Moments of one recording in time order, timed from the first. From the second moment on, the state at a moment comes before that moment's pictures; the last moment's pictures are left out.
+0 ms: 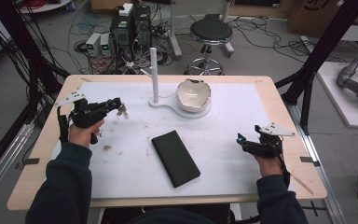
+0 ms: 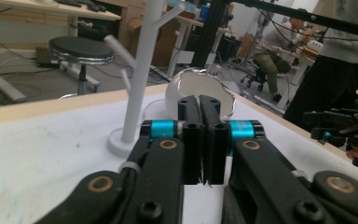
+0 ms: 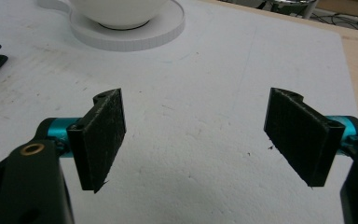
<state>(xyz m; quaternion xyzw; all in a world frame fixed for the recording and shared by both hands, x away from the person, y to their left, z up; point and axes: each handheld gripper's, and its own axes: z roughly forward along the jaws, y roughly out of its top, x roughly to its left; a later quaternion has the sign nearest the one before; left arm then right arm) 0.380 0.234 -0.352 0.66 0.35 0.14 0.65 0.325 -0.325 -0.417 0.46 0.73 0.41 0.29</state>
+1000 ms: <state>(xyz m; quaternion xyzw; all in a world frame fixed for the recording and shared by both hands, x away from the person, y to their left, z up) 0.469 0.166 -0.293 0.68 0.34 0.15 0.63 0.321 -0.330 -0.418 0.47 0.73 0.42 0.28</state>
